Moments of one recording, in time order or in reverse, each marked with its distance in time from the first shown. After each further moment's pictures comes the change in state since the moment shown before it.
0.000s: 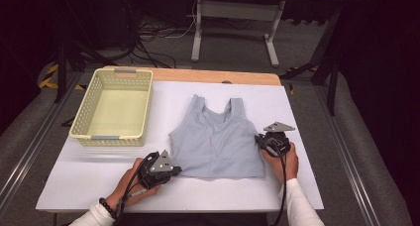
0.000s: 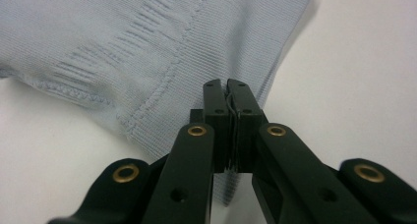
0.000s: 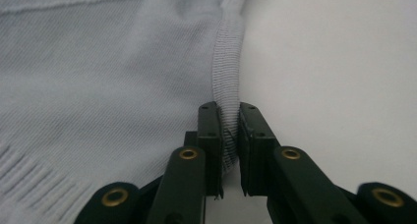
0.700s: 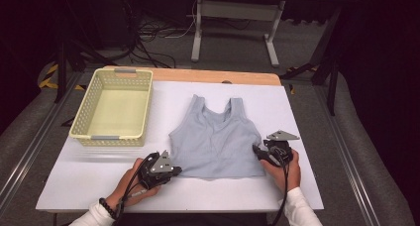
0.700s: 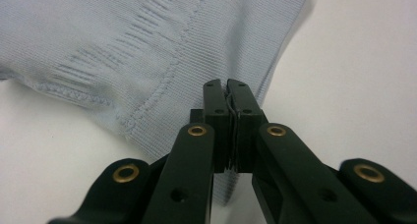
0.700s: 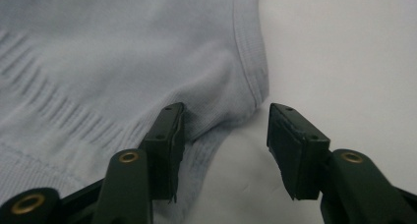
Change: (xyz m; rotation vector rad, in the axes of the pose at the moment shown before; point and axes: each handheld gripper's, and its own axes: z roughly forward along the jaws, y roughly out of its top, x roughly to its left) left arm -0.002 0.000 0.000 0.000 -0.002 0.003; right arm 0.011 -0.021 -0.014 0.022 0.026 0.079
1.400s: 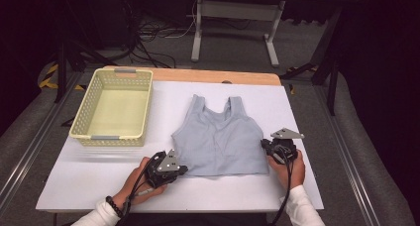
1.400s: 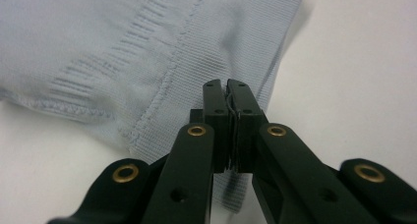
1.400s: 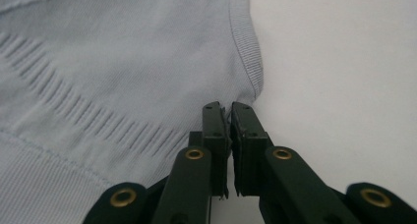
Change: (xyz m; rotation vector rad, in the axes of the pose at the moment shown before) left arm -0.006 0.014 0.011 -0.021 -0.005 0.016; right arm -0.010 0.005 -0.012 -0.033 -0.034 -0.025
